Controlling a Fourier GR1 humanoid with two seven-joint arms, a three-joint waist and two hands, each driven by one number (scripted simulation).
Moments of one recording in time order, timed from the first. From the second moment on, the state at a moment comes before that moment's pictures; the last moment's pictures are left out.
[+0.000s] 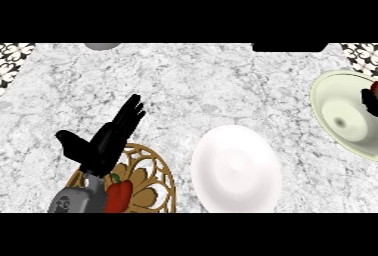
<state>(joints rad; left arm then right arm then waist) -0.13 0.05 -0.10 -1.55 0.17 -0.11 0.17 -0.40 -0.58 -0.23 -1.53 0.82 0.16 0.20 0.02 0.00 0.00</state>
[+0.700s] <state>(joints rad) -0.15 0.02 -0.13 -1.54 0.15 -0.10 0.16 -0.68 -0.59 -0.28 -0.73 0.91 -0.04 0.01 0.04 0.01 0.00</state>
